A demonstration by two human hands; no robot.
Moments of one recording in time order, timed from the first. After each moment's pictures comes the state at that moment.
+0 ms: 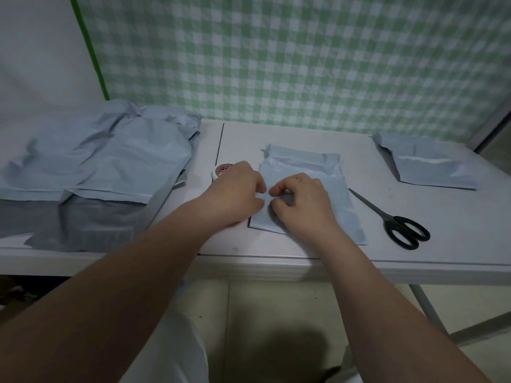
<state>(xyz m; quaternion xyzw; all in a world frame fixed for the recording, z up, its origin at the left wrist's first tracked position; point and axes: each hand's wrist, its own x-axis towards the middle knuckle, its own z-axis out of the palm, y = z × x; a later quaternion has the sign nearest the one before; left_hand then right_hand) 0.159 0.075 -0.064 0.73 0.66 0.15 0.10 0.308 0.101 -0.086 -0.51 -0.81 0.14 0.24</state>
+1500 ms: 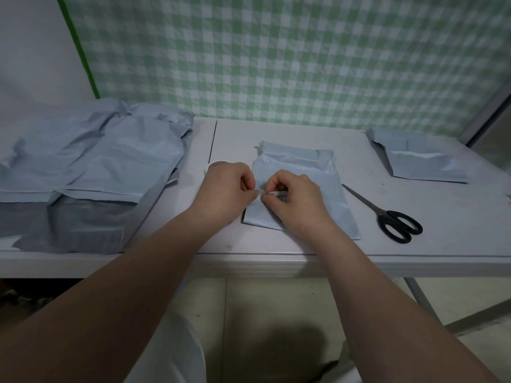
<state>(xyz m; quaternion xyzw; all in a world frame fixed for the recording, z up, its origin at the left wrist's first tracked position) 0.161 0.068 -0.073 0.66 0.66 0.35 0.11 0.310 0.099 -0.088 -0.48 -0.80 0.19 0.31</state>
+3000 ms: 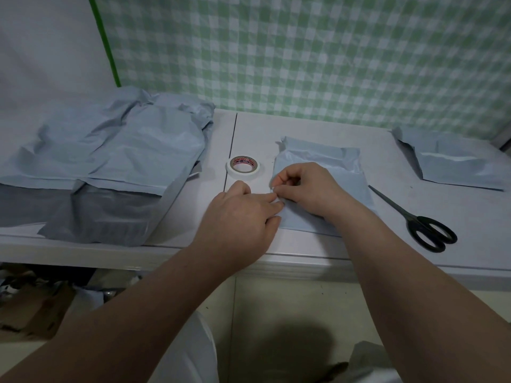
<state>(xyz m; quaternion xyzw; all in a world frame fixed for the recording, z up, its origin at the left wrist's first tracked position) 0.158 0.024 -0.107 0.75 0.60 0.26 -0.10 0.288 0.123 -0.069 -0.49 -0.80 0.29 0.18</state>
